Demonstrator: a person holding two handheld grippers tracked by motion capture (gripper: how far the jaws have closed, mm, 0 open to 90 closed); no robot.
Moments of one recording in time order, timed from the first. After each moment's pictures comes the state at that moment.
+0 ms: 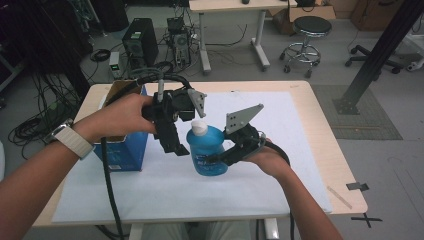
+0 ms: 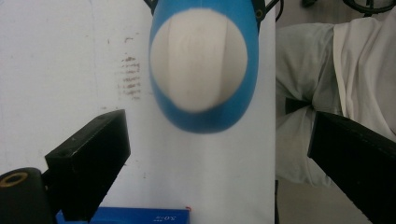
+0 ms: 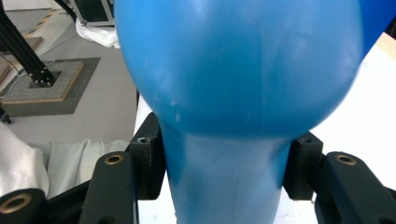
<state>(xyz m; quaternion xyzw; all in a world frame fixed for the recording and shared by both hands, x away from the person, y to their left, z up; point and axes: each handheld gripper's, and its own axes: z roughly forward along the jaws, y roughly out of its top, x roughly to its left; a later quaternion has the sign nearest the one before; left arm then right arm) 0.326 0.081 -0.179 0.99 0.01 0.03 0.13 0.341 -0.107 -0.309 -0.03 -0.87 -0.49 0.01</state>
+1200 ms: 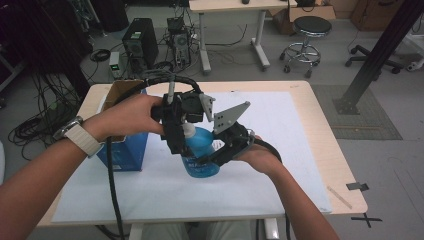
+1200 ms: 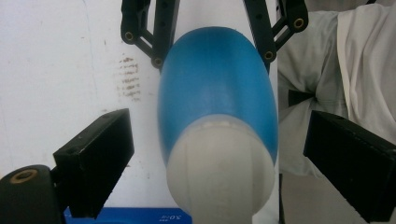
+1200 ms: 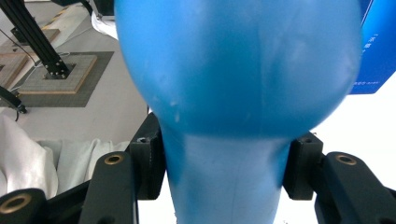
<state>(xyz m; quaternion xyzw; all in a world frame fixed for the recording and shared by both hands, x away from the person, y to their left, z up) 0.325 0.066 -0.183 0.99 -0.01 0.03 0.10 0.341 -0.083 -0.302 0.00 -0.87 -0.49 0.03</state>
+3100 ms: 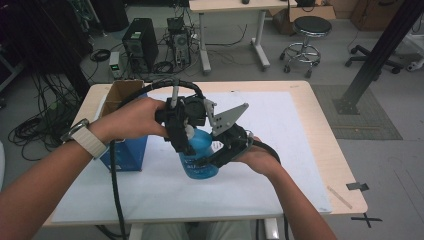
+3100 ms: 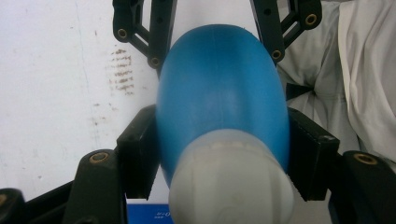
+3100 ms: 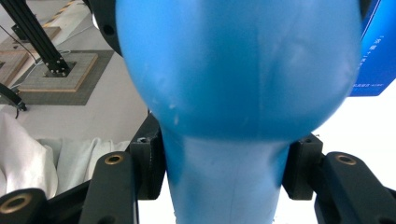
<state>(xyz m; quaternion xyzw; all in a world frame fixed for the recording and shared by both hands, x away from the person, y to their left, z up) 0.324 0.062 -0.192 1.00 -0.01 0.02 0.08 0.338 -0.080 -0.304 0.00 -0.87 -0.49 0.03</state>
